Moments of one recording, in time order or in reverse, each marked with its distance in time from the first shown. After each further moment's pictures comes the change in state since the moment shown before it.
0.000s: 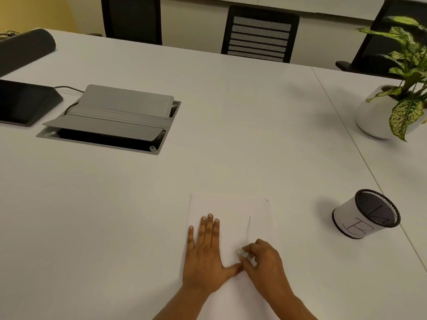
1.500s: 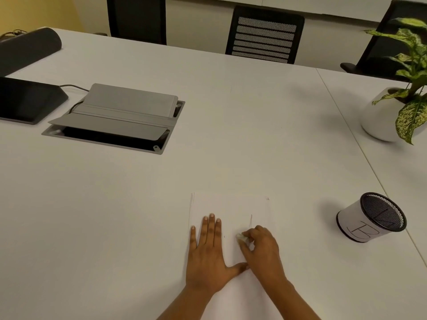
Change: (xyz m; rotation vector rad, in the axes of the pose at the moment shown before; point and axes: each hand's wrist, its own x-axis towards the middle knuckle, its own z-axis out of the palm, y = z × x) left_hand 0.002 0.002 -0.002 -0.021 0.006 -0.033; right_hand 0.026 -0.008 0.007 -0.051 0.068 -0.026
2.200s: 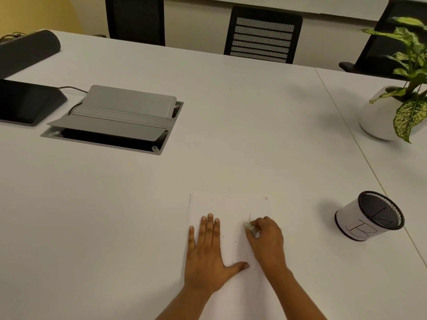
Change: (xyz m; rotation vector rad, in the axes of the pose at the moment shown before) left_hand 0.000 0.000 0.000 -0.006 -0.019 -0.011; right_hand 0.019 0.006 -0.007 -0.003 0.102 0.100
